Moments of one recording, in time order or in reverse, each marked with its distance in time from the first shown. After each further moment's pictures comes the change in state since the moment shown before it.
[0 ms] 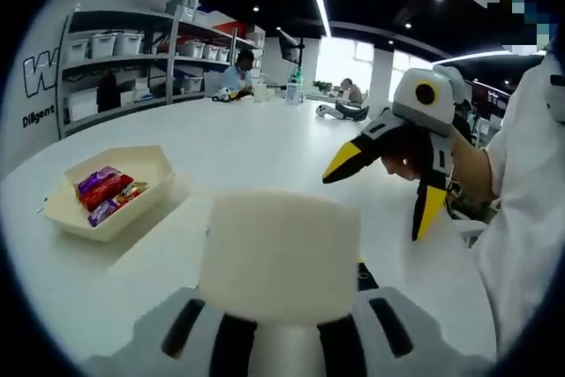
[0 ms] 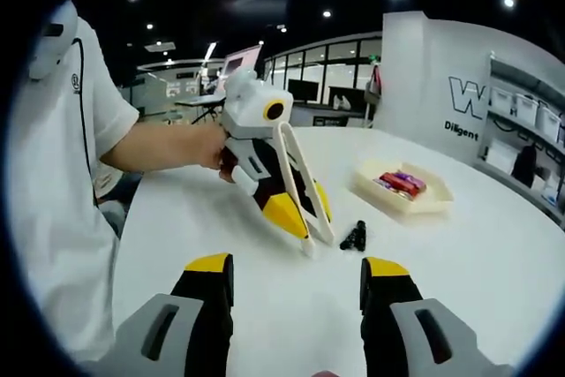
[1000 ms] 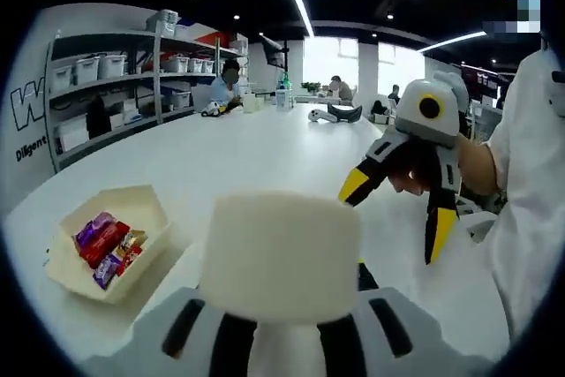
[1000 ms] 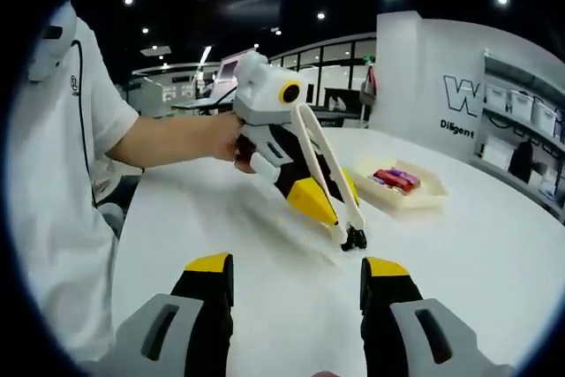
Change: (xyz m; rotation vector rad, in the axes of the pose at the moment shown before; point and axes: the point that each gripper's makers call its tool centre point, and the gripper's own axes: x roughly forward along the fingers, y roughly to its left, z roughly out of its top) left arm 0.018 0.013 0.037 0.133 -0.006 -0.009; right arm -0.007 -0.005 -0.007 0.019 -0.012 -0.015
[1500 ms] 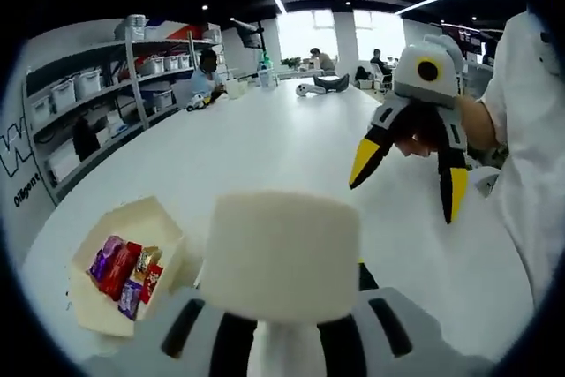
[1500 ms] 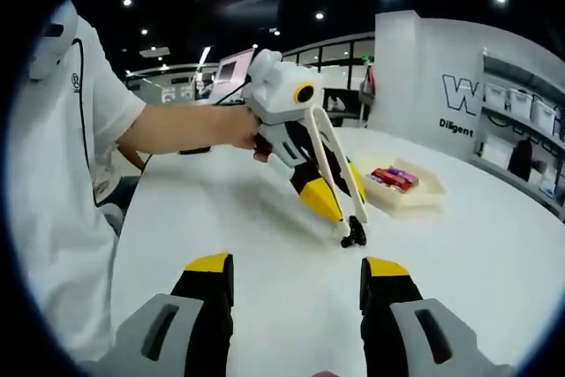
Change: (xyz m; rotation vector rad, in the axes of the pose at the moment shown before) left arm 0.008 0.014 -0.006 0.195 0.121 -0.045; right arm -0.002 -0.003 -0.001 0.007 -0.001 -0.001
